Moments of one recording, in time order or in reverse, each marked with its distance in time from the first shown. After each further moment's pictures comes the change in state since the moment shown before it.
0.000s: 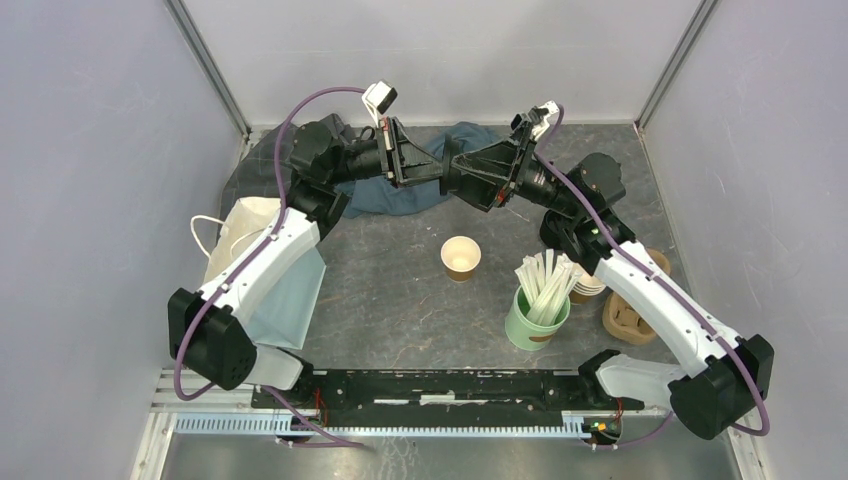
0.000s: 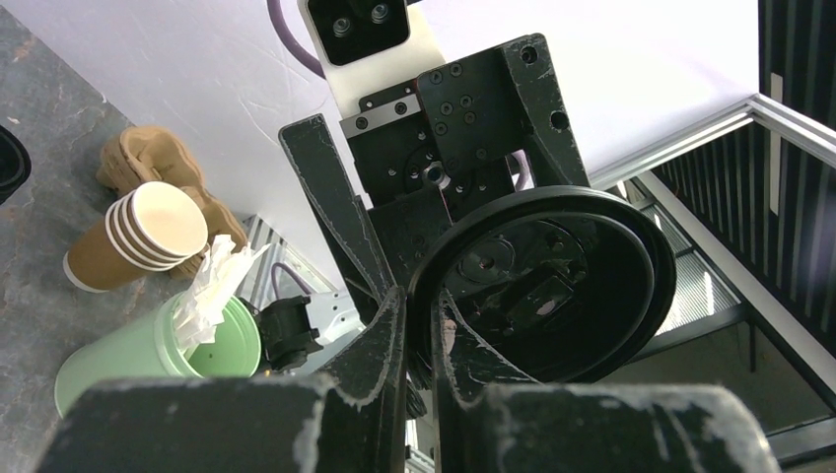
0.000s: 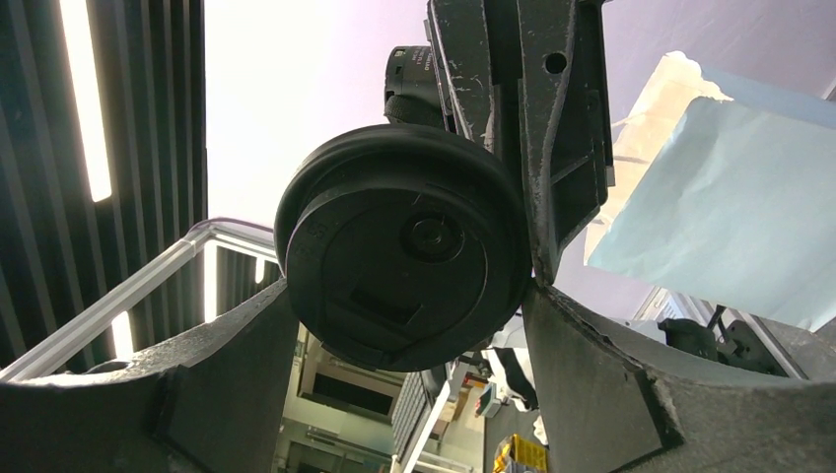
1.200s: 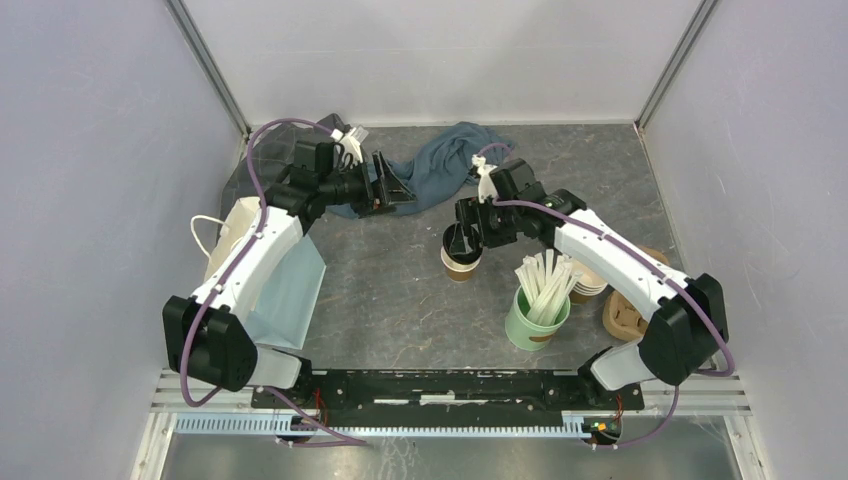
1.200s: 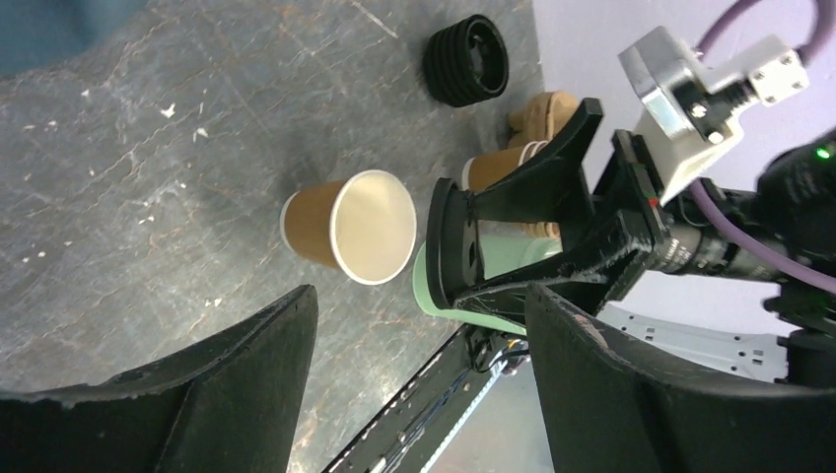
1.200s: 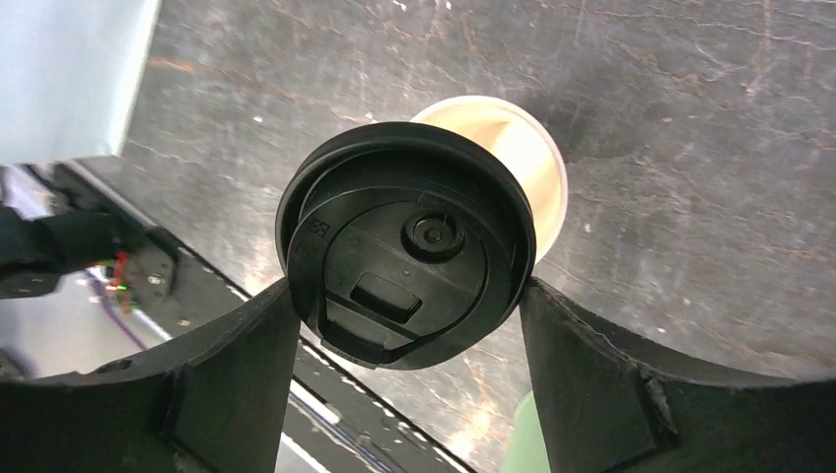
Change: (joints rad) left arm 0.171 -0.032 -0.034 -0.909 -0.340 0.707; right arm 0.040 0.259 0.120 -1.055 0.370 -1.231
